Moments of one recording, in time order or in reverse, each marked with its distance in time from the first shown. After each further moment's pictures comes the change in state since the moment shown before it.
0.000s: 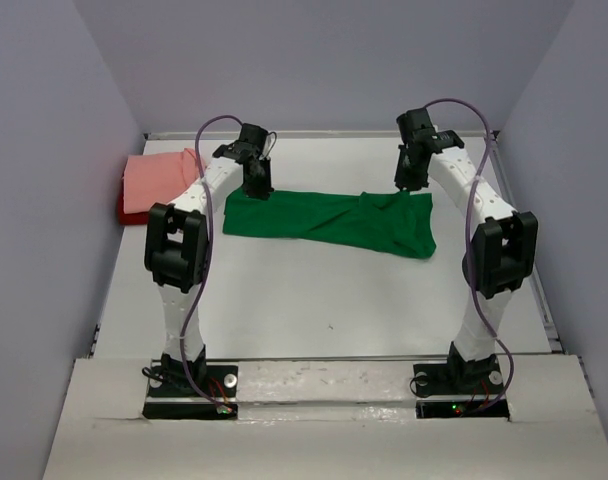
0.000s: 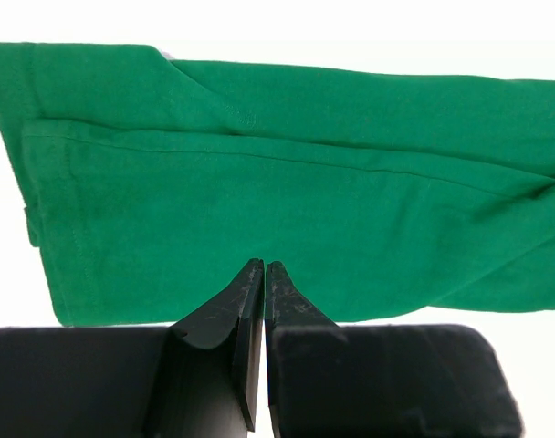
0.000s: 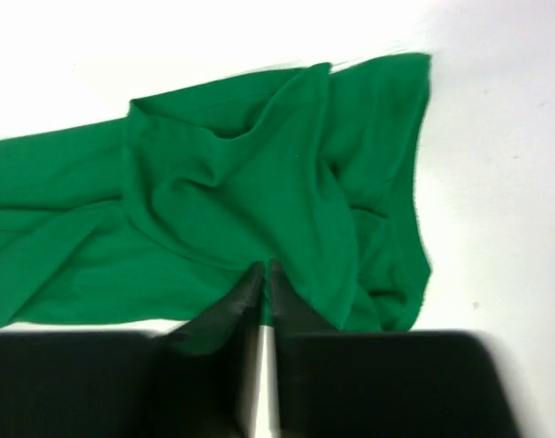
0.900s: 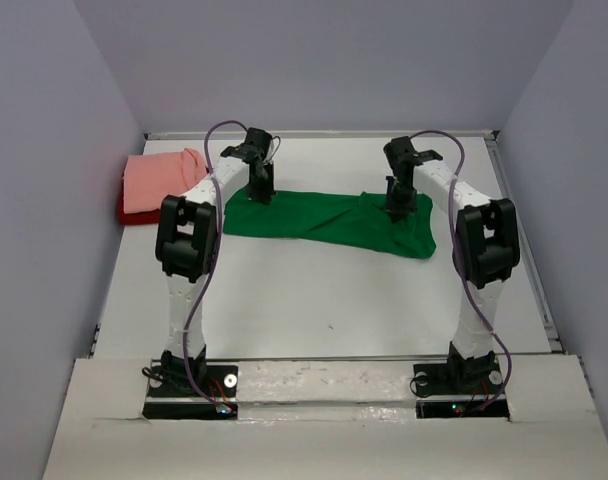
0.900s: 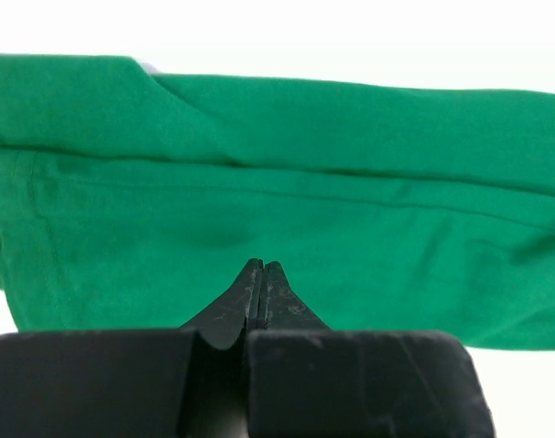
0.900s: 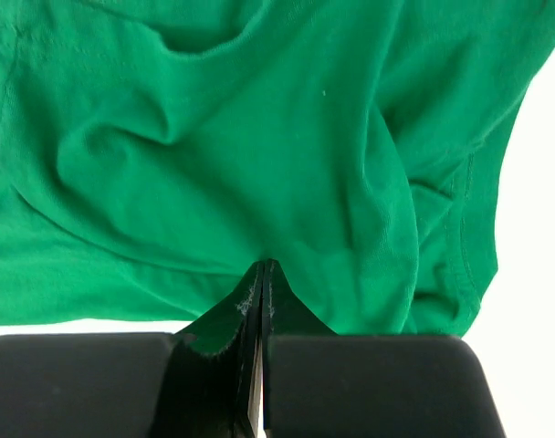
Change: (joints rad) left arm 0.009 0.113 0.051 -0.004 0.003 0.005; right arm 0.015 0.098 -0.153 0.039 -0.114 0.000
